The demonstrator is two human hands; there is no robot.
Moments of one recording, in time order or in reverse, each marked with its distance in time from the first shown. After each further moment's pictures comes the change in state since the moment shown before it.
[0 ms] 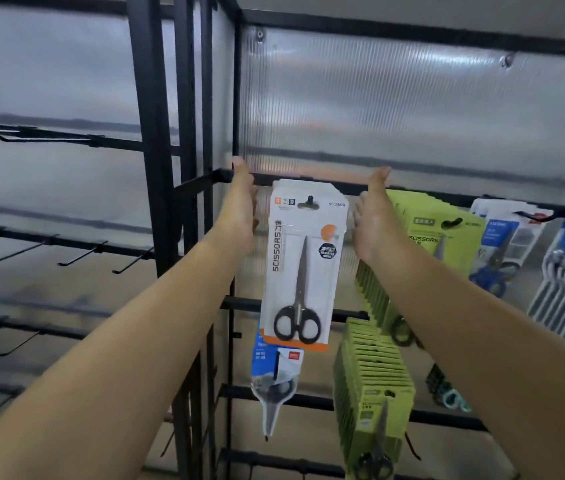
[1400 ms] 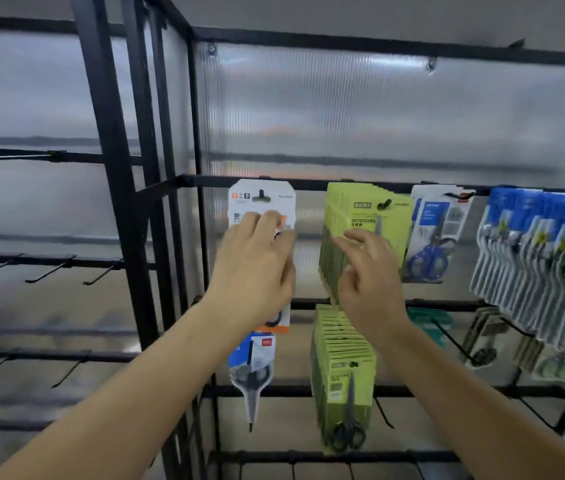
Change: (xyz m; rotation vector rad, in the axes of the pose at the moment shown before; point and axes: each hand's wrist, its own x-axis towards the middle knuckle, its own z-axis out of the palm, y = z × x) left_hand -0.124 -0.038 0.024 1.573 -0.026 1.115; right_hand -0.100 0.069 -0.091 -1.076 0.221 -0.989
